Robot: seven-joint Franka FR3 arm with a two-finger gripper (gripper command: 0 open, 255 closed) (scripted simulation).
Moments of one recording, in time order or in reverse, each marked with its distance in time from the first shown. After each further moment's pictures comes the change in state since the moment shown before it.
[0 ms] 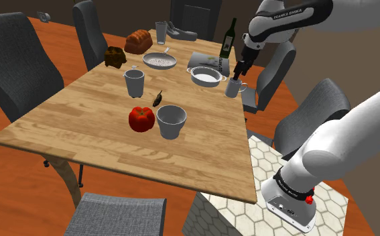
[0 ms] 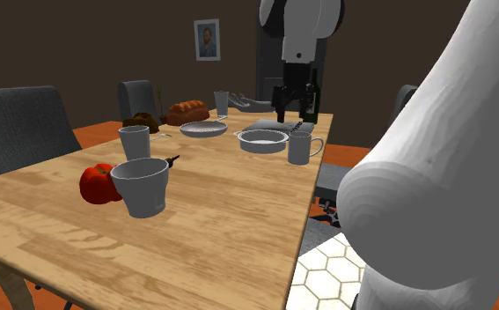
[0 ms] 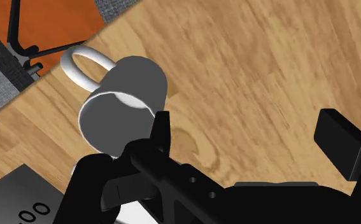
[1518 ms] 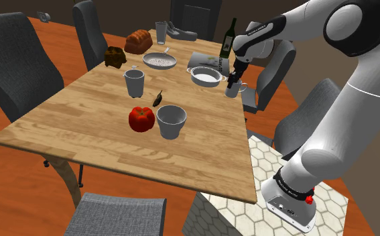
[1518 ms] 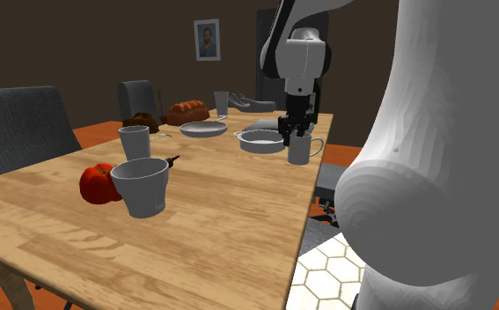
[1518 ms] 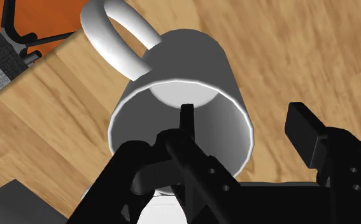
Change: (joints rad) arm -0.029 0.341 -0.059 0.121 0.185 0.194 -0.221
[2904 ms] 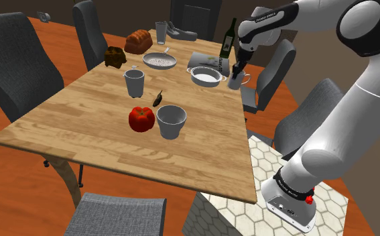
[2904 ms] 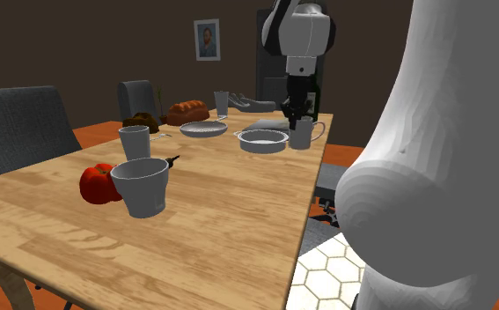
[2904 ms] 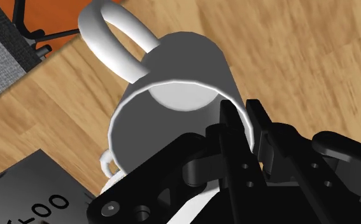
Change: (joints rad) arm 0.007 -0.074 -0.006 0.071 -0.050 -0.135 0.037
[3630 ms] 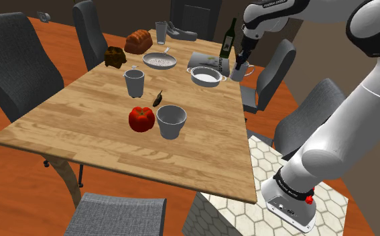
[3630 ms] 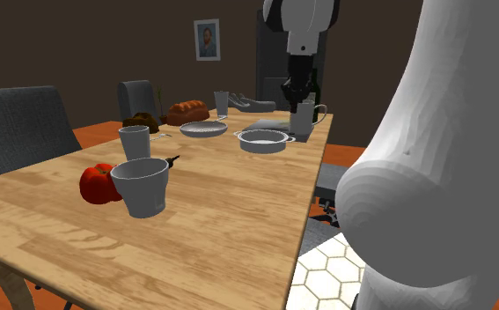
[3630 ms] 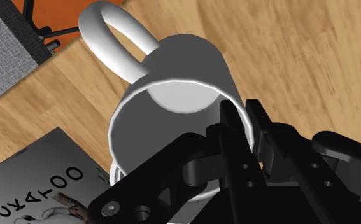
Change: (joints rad) arm 0.004 -0.051 0.001 0.093 -0.030 -0.137 0.024
